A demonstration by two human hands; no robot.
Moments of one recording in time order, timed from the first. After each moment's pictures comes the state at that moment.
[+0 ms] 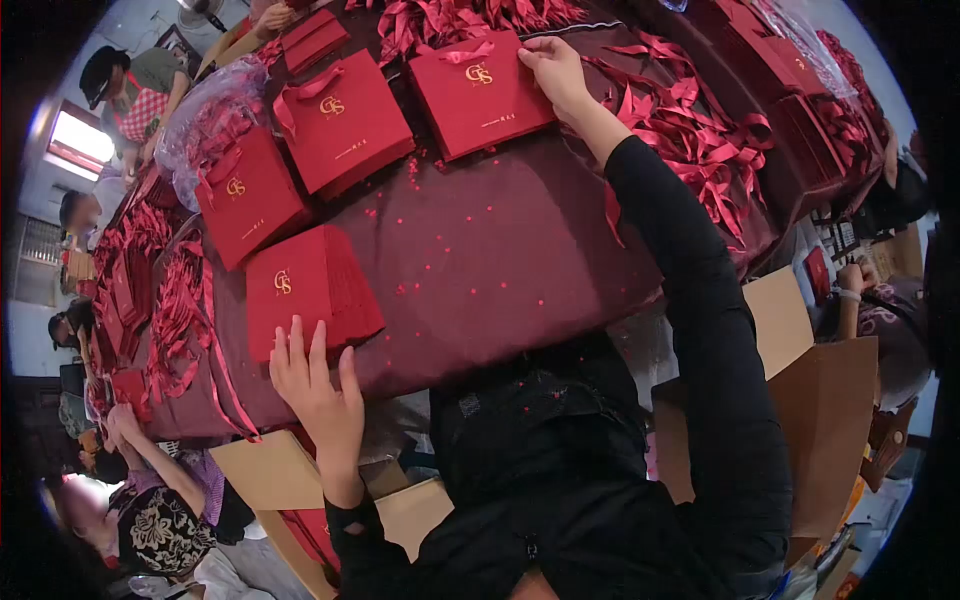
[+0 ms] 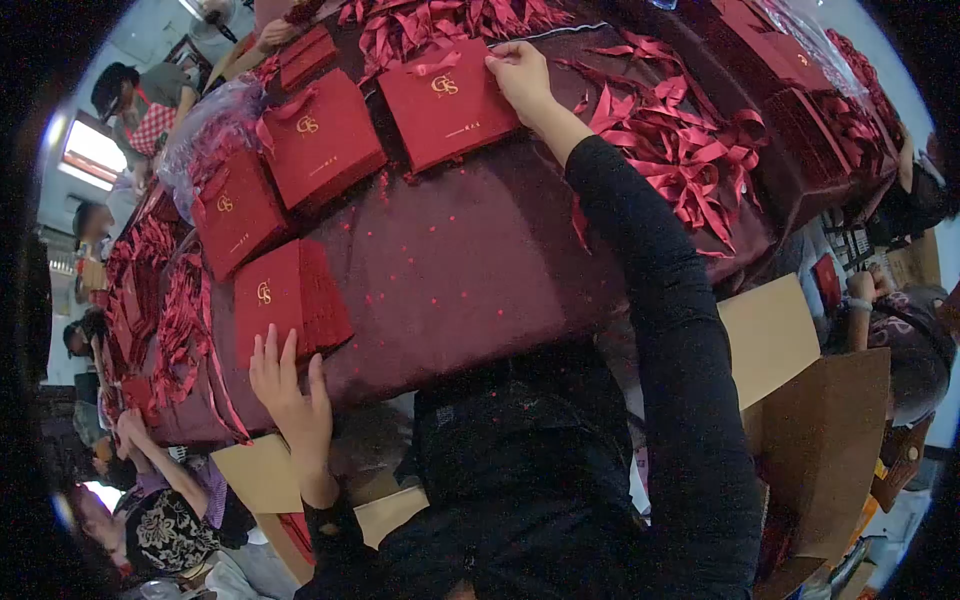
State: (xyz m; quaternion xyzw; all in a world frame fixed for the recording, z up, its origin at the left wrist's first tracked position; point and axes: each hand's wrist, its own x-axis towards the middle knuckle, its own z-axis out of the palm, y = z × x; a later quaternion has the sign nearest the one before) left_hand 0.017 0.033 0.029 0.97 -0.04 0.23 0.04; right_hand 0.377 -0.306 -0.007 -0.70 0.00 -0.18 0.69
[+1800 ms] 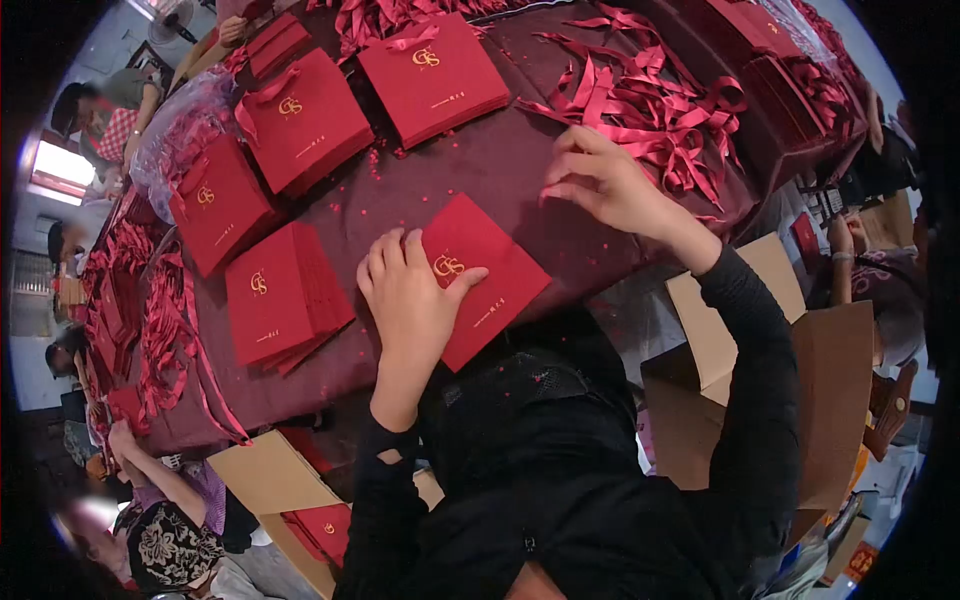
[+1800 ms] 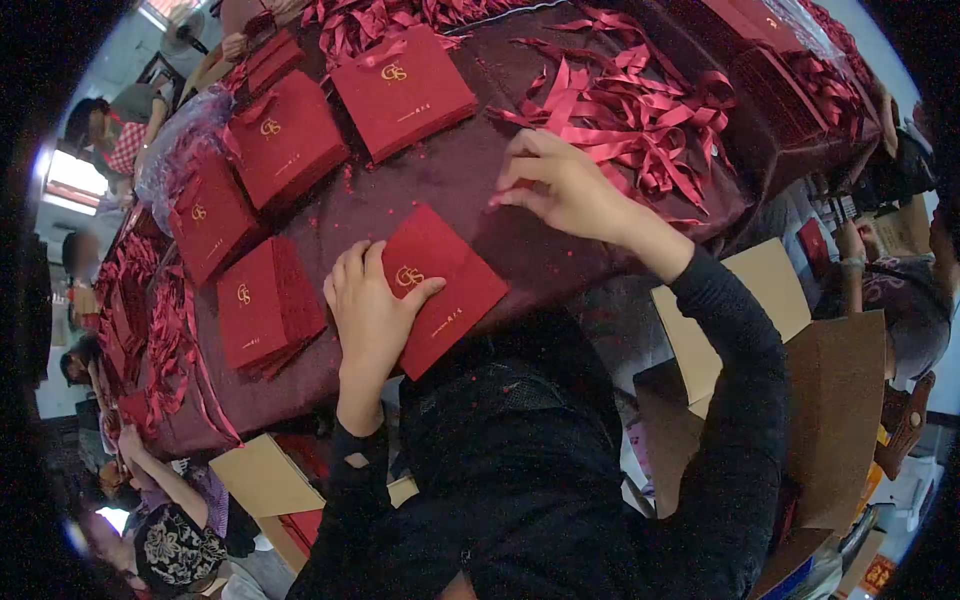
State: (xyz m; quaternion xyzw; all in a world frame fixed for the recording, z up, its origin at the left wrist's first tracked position) left_hand 0.091 -0.101 0.012 0.98 -0.11 0.14 0.11; right_hand 0.162 -0.376 0.033 -0.83 -0.35 -0.11 0.41
